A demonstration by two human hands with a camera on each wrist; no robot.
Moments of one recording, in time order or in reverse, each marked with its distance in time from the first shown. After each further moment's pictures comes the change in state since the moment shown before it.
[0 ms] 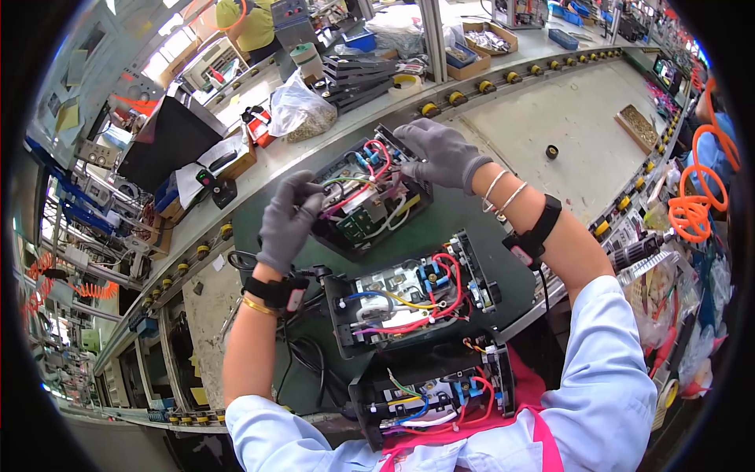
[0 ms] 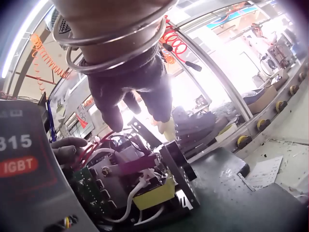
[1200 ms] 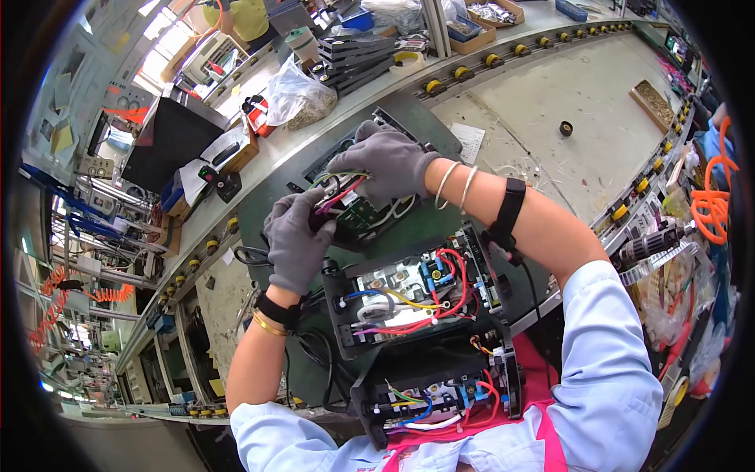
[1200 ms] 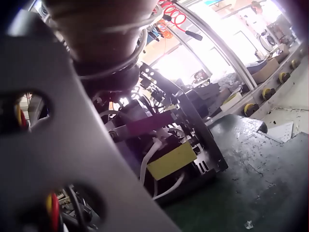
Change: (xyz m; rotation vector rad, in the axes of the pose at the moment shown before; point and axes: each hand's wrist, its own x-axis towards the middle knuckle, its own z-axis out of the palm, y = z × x) left_hand -0.024 0.036 0.019 0.743 0.043 0.115; right_hand 0.031 -0.038 0.052 0.028 -0.154 -0.246
